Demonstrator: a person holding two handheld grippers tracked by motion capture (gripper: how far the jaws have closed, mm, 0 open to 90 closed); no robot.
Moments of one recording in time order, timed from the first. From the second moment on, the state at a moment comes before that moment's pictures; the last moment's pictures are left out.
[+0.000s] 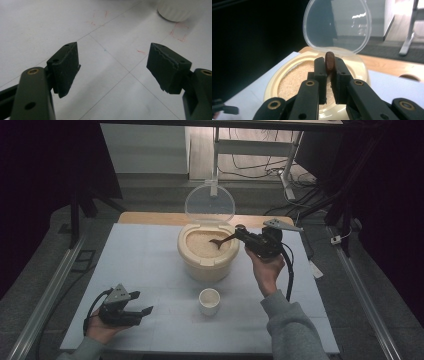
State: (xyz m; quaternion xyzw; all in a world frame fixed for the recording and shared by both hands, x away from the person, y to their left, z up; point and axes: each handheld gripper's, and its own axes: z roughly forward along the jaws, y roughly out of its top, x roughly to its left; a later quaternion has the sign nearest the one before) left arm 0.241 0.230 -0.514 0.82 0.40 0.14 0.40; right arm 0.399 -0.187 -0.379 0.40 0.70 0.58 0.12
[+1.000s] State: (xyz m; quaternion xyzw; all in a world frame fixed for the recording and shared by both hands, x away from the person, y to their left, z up) left arm 0.241 0.229 -0.513 0.82 0.39 0.14 0.40; right arm 0.417 -0.218 -0.405 0.53 0.58 0.62 -0.05
